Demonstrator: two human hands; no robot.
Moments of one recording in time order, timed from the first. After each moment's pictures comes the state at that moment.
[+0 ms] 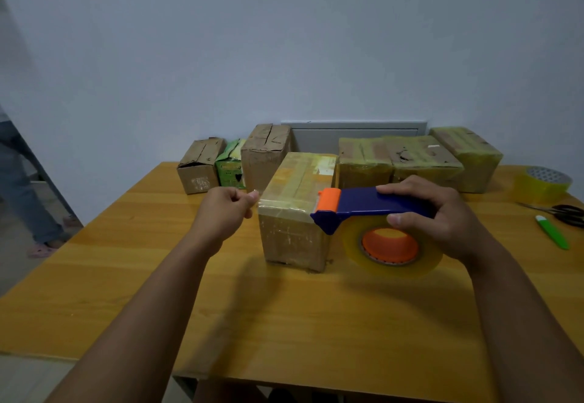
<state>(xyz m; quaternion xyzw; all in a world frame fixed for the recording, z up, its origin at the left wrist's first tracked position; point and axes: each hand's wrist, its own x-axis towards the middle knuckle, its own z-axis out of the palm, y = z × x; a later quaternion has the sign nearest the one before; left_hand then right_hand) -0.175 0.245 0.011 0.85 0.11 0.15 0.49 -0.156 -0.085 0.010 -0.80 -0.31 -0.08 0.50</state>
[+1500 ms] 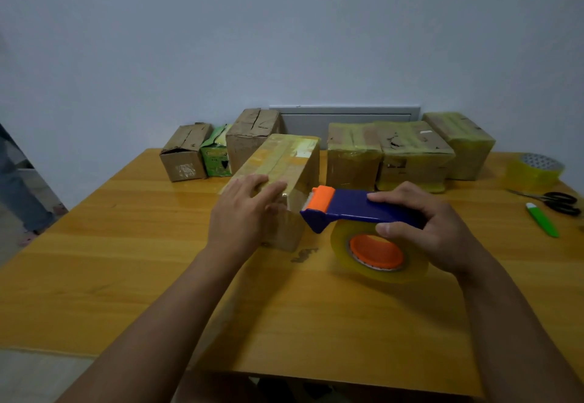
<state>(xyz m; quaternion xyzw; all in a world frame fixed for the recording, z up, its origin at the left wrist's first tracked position) -0.166 0.207 -0.036 0.95 -0.09 0.29 0.07 -0.164 -0.097 -0.018 -0.81 -0.29 -0.07 0.50</state>
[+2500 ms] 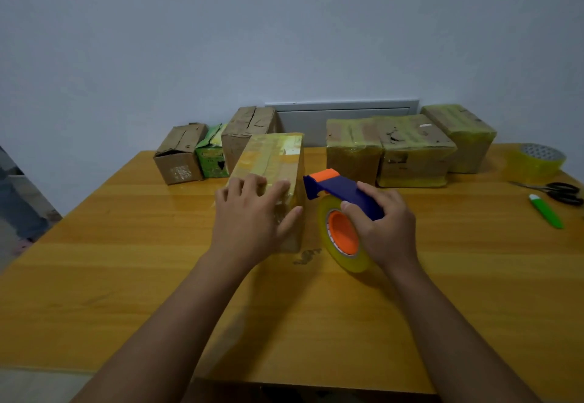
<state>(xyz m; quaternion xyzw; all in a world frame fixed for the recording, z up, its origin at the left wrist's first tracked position) -0.171 0.194 -0.024 0.97 -0.05 0.25 0.02 -0.145 -0.023 -0.064 -0.81 -0.06 -0.26 0.51</state>
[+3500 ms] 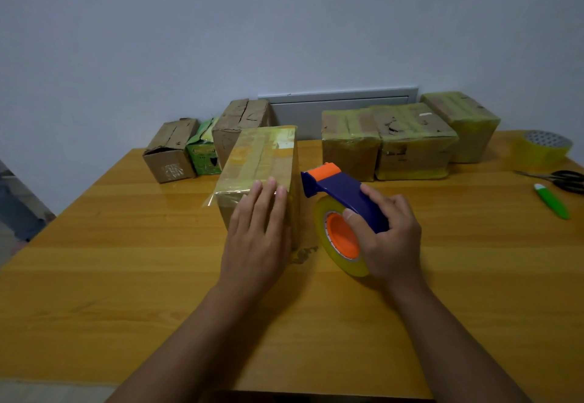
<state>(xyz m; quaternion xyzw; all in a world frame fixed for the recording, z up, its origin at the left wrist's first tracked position) -0.170 0.183 -0.085 0.91 -0.14 0.40 -0.02 -0.156 -0.028 -0.083 -0.78 -0.09 -0.30 0.54</state>
